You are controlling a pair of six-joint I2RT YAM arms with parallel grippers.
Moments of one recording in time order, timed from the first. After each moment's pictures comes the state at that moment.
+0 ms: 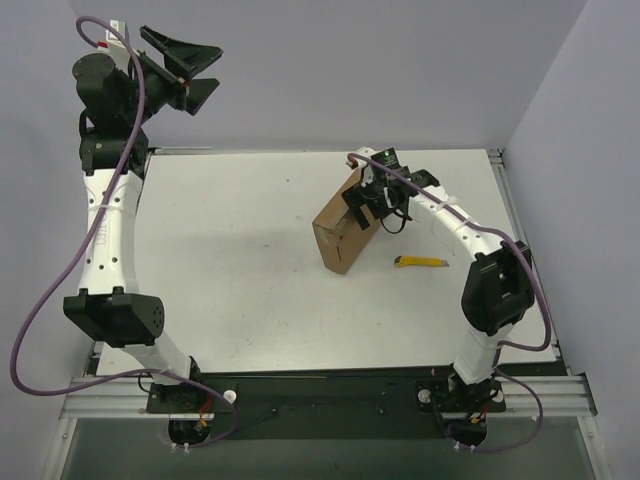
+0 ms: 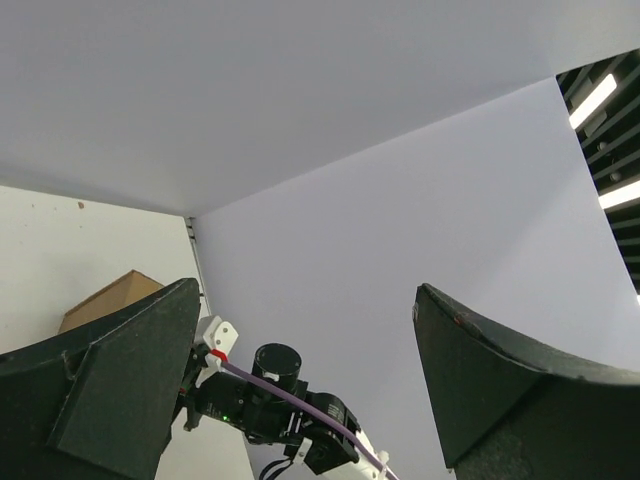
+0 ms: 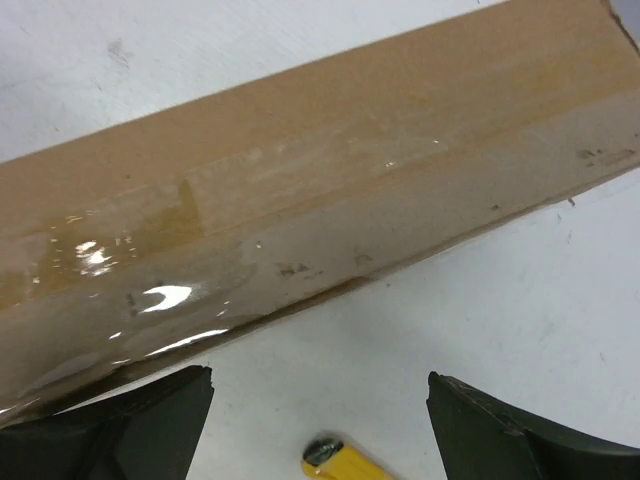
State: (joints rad) left arm 0.03 1.66 2.04 -0.23 0.63 -1.25; right arm 0.44 1.78 1.51 -0.66 0.09 -0.23
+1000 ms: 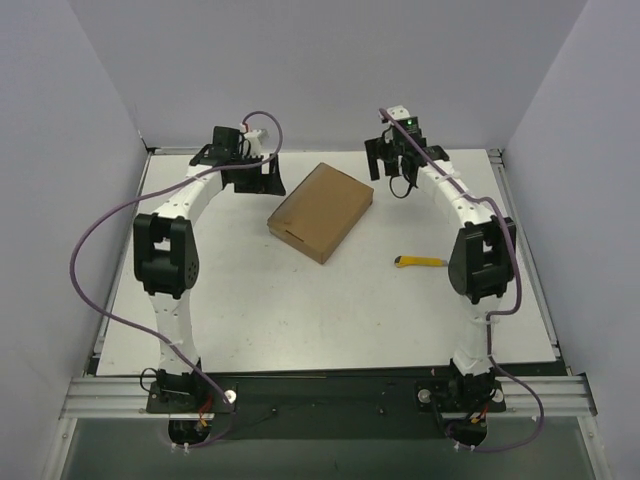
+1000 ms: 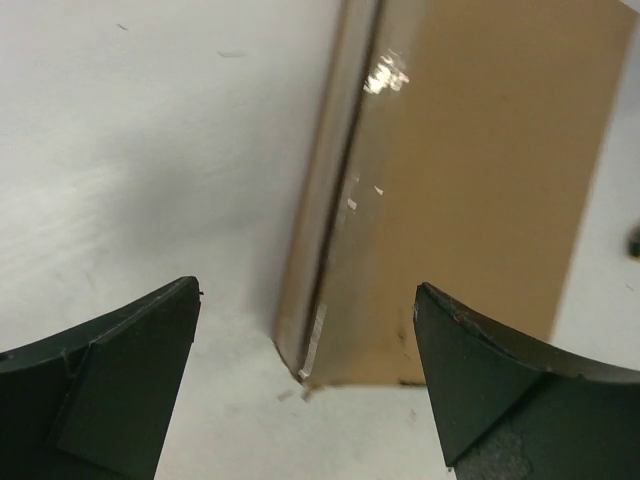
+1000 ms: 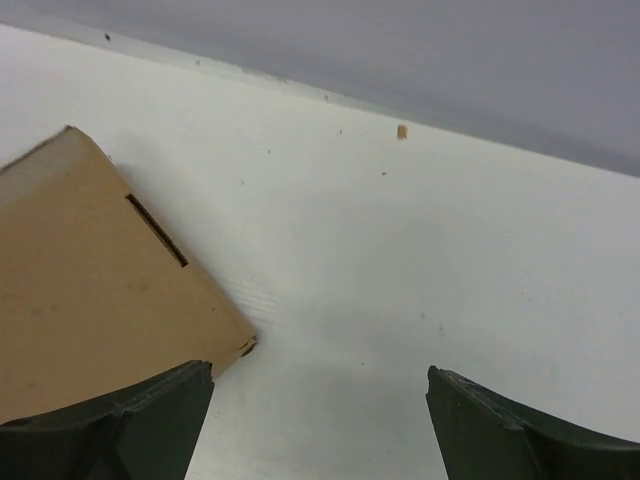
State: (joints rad) left arm -0.18 2.06 1.78 -0.55 0.46 -0.13; right arm 0.28 2.02 1.85 -0.49 0.14 -0.06
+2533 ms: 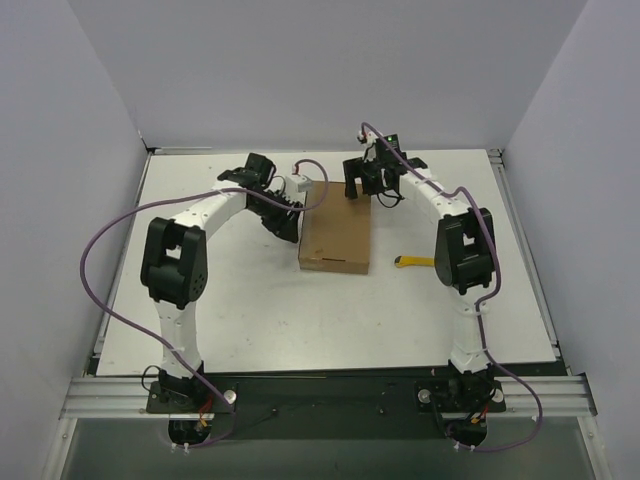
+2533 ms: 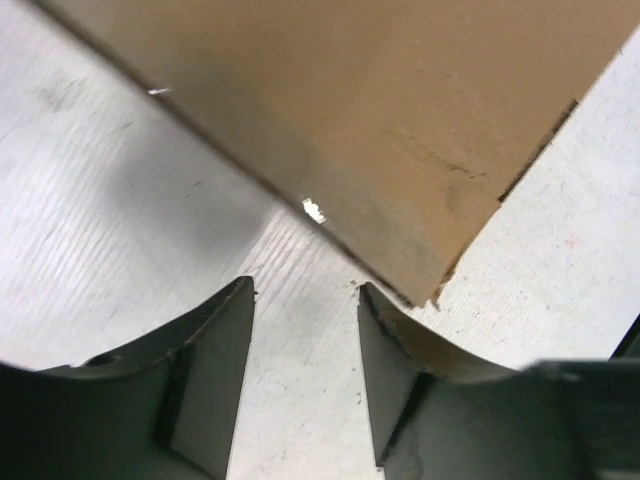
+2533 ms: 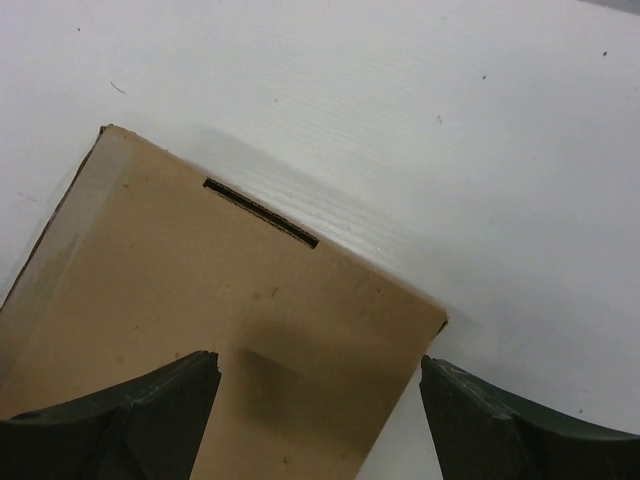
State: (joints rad) left arm -0.35 2.04 1.64 -0.76 0.59 0.38; right arm 0.32 2.21 1.85 -0.43 -0.16 0.01
